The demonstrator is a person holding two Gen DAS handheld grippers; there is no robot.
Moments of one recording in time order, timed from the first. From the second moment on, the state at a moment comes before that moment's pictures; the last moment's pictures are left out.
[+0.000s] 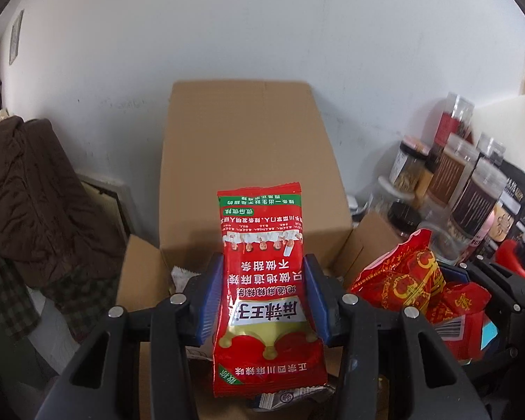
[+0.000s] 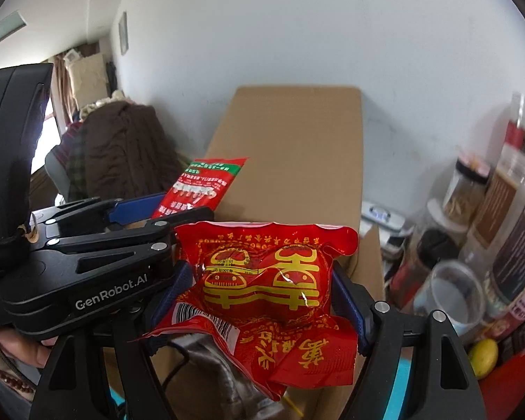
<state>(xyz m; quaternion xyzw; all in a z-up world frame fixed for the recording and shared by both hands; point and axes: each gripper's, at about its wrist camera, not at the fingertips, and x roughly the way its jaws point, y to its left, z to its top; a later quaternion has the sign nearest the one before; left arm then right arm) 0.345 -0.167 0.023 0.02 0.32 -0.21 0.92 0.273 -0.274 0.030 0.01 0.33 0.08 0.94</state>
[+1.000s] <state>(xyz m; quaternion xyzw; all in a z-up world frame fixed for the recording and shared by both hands) 0.366 -0.184 -0.016 0.05 0.41 -0.18 0.89 0.299 -0.277 -0.010 0.00 0.41 0.07 0.91</state>
